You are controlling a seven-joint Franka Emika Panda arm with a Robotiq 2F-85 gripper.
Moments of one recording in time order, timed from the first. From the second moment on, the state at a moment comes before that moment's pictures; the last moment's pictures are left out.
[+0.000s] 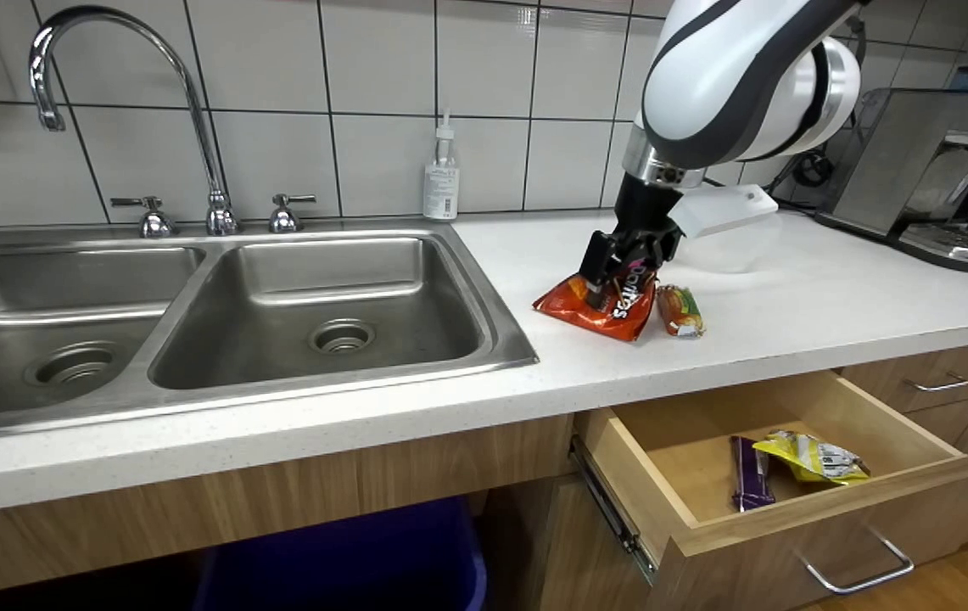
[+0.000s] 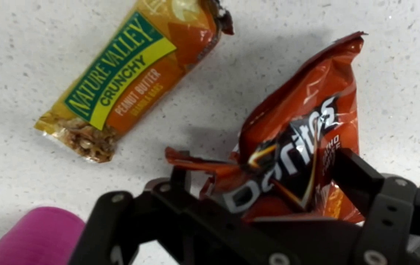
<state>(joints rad) 0.14 0.42 0.07 -2.04 -0.08 2.64 -0.15</state>
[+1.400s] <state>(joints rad) 0.13 0.30 0.11 -2.20 -0.08 2.61 -0.17</state>
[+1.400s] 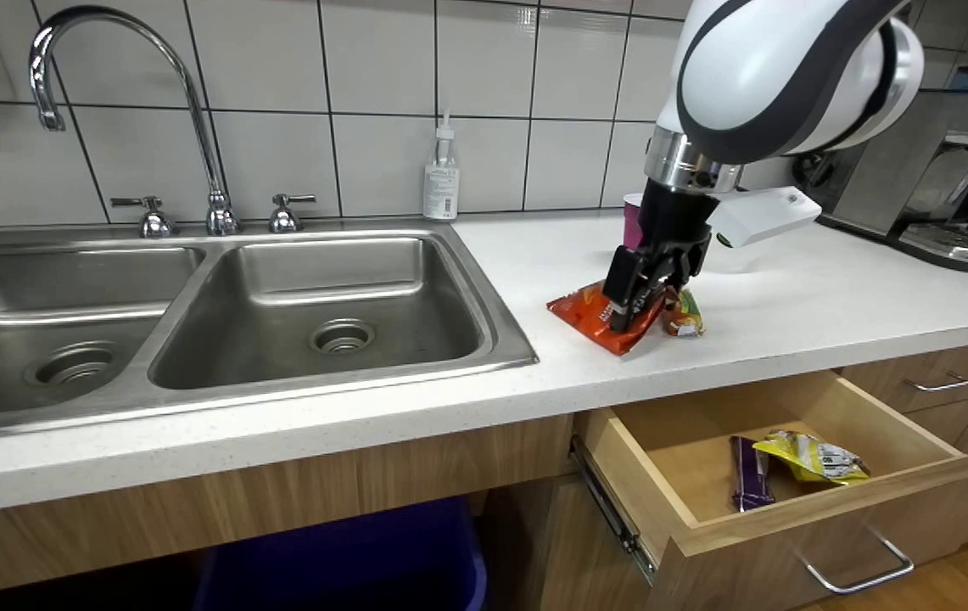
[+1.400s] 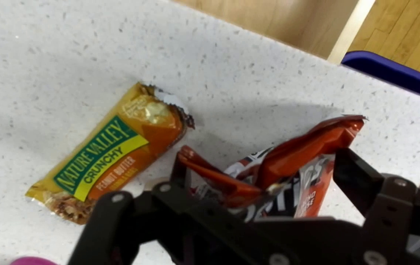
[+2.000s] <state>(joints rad) 0.12 0.19 0.11 -2.31 -0.07 2.61 -0.19</state>
